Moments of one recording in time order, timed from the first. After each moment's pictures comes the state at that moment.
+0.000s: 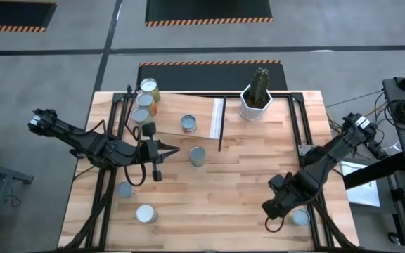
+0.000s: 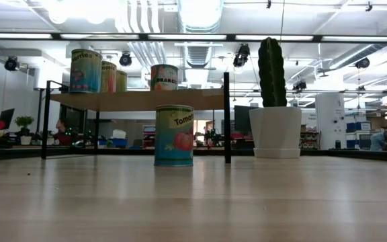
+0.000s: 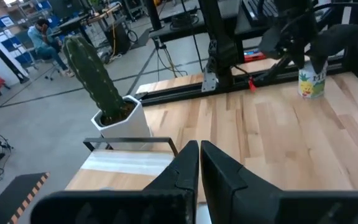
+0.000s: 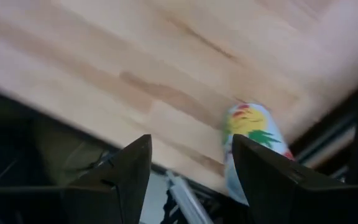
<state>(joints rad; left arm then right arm) -0.41 1.08 1.00 -0.25 -0.65 0.09 0.72 1.41 1.14 -1.09 -0.22 1.80</state>
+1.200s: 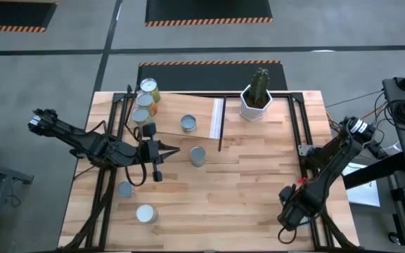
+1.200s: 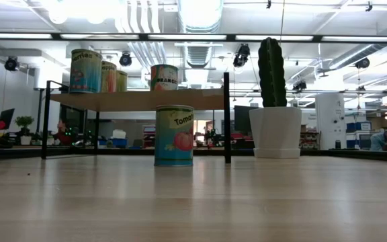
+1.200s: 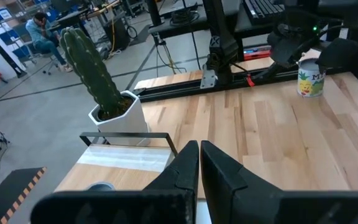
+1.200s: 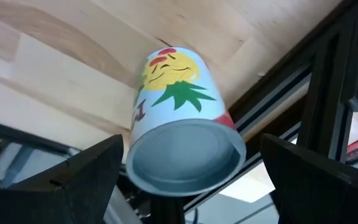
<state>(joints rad) -0.41 1.08 1.00 -0.26 -0.65 0.06 0.89 1.47 1.00 -1.04 -0.41 1.83</state>
